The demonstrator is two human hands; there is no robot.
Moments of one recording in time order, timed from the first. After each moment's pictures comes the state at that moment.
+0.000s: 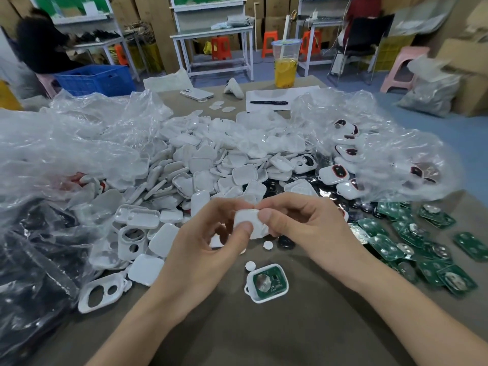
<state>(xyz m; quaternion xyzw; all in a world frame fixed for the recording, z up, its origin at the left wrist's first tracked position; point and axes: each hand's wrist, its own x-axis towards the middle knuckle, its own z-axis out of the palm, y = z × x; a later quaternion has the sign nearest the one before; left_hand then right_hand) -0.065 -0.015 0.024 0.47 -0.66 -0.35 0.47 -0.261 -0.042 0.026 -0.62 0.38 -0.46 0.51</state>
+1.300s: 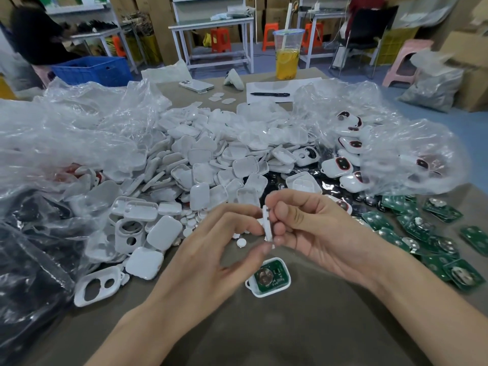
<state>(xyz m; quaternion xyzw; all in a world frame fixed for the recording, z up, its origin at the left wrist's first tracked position) -0.062 -0.009 0.015 0.39 -0.81 -0.13 0.42 -0.264 -0.045 0.029 -0.41 0.21 -0.41 0.79</state>
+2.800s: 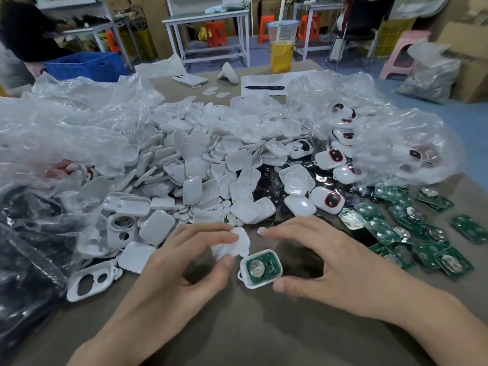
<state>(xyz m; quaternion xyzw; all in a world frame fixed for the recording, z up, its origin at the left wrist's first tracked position) -0.039 0.016 0.006 0.47 -0.78 -0.17 0.37 -0.302 -0.005 0.002 -0.84 0.42 -0.20 0.28</state>
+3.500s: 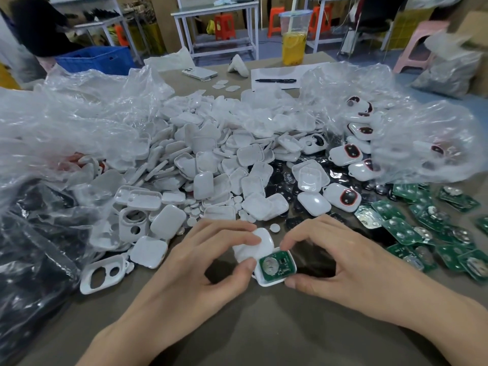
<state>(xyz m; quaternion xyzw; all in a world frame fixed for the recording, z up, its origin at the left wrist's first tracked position) -0.039 0.013 0.005 0.46 -0.81 -0.16 0.31 -0.296 -0.005 0.006 -0.84 0.42 -0.20 0.26</state>
